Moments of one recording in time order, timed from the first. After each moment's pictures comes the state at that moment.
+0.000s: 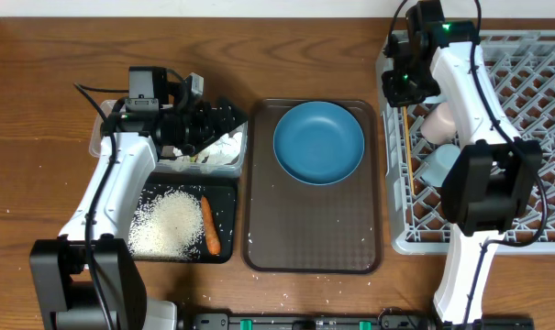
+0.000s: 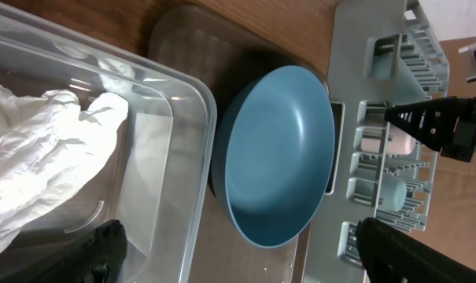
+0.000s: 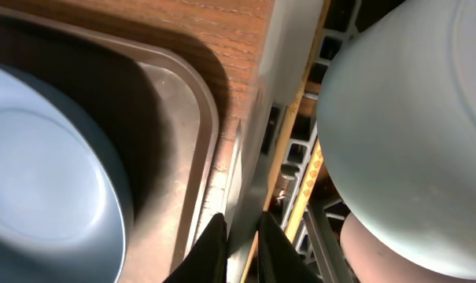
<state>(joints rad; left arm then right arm) 0.00 1.62 1.17 -0.61 0.70 -0.46 0.11 2.23 2.05 -1.24 -0.08 -0.10</state>
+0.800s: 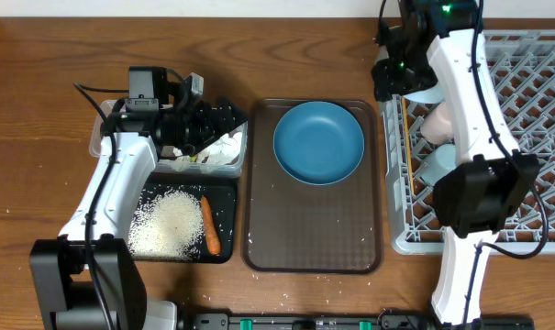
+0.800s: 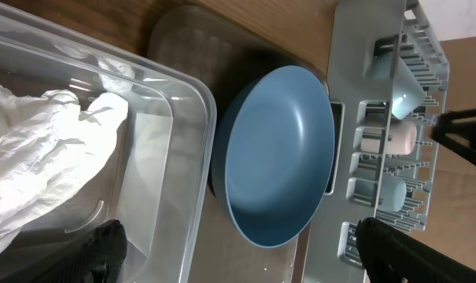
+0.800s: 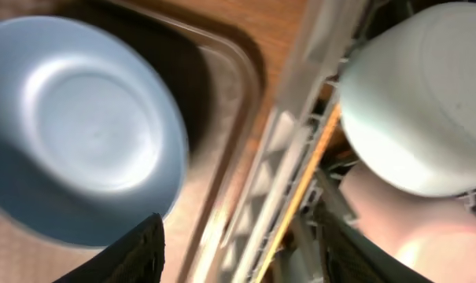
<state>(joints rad) 0.00 1.62 1.17 -0.61 0.70 -0.46 0.17 2.23 2.33 -1.52 -0.08 -0.12</state>
